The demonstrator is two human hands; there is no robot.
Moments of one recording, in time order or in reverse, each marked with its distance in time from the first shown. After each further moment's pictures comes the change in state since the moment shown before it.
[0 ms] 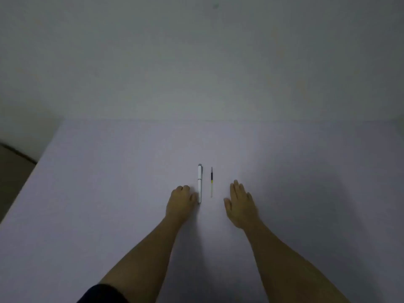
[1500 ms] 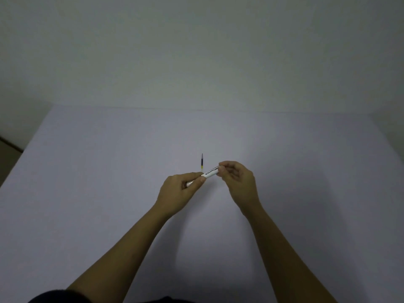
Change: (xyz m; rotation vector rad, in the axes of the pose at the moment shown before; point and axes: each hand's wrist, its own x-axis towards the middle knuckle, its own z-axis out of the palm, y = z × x) left_hand -0.072 0.050 -0.049 -0.371 0.018 0.291; right_hand -0.058 -0.043 -0.092 1.162 0.320 -0.017
